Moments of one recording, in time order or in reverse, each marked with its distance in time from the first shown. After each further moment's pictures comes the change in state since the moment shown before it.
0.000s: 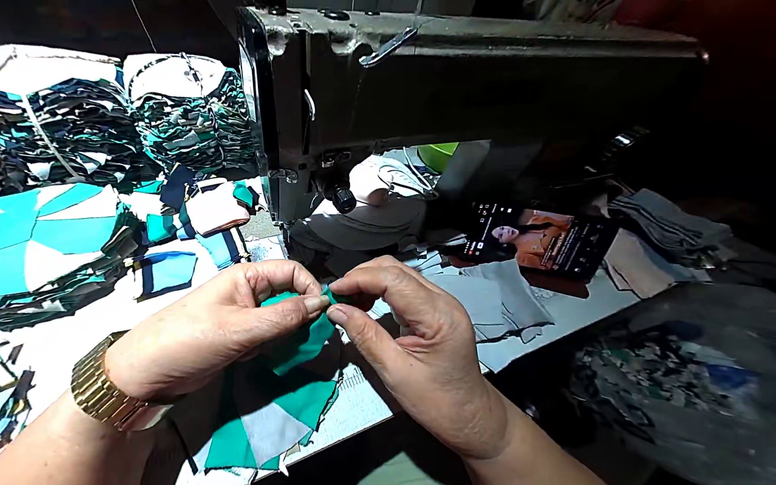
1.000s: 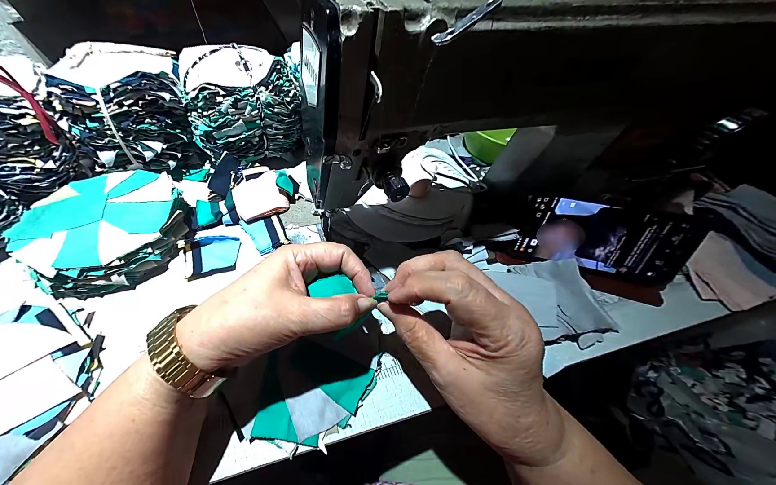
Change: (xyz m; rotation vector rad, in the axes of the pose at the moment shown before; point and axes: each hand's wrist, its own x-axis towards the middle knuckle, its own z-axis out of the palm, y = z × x) left_hand 0.001 0.001 0.002 0.145 0.034 0.168; right_hand -0.007 0.004 -0.003 -0.027 -0.005 -0.075
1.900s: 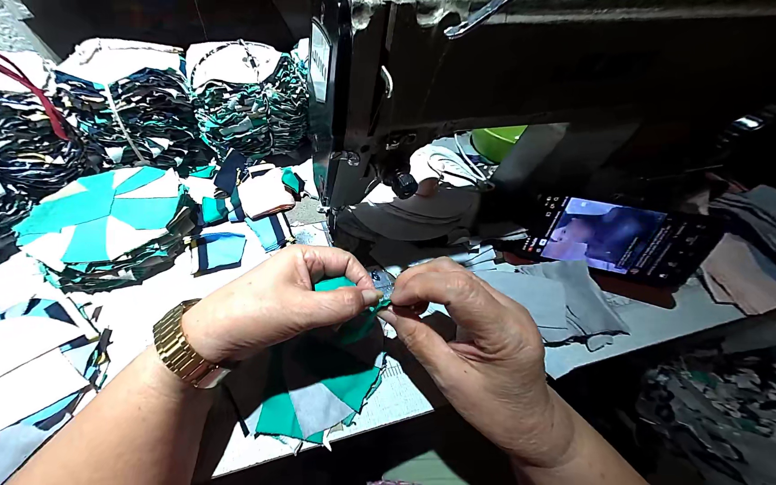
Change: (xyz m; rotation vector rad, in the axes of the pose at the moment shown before) left_hand 0.000 0.002 -0.001 -0.033 -0.027 -0.091; right_hand -0.001 0.004 0.000 -0.015 -0.059 -0.034
